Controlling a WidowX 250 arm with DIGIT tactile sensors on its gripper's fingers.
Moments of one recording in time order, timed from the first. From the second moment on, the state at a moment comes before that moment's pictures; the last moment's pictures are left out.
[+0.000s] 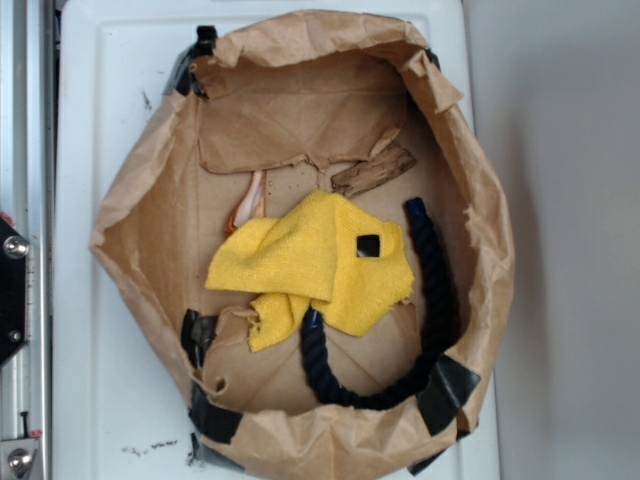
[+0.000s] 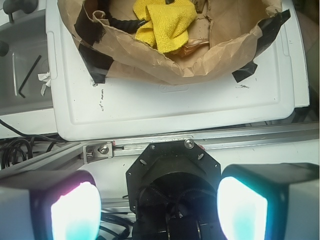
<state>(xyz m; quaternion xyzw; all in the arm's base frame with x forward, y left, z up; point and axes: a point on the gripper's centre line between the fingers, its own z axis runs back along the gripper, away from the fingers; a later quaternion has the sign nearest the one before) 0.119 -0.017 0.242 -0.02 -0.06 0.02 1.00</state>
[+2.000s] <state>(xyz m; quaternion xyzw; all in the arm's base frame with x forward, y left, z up) 0.288 -0.015 0.135 0.05 -0.03 0.01 1.00</state>
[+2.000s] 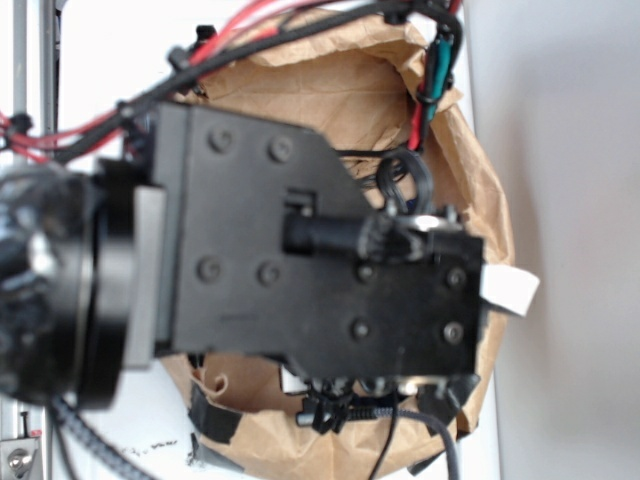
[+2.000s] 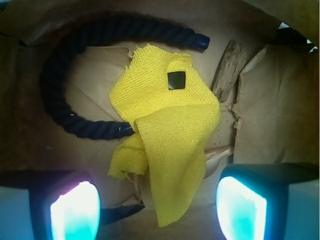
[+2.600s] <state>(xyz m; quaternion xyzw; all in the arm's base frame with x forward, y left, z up) 0.291 -0.007 0.080 0.02 -0.05 -0.01 1.00</state>
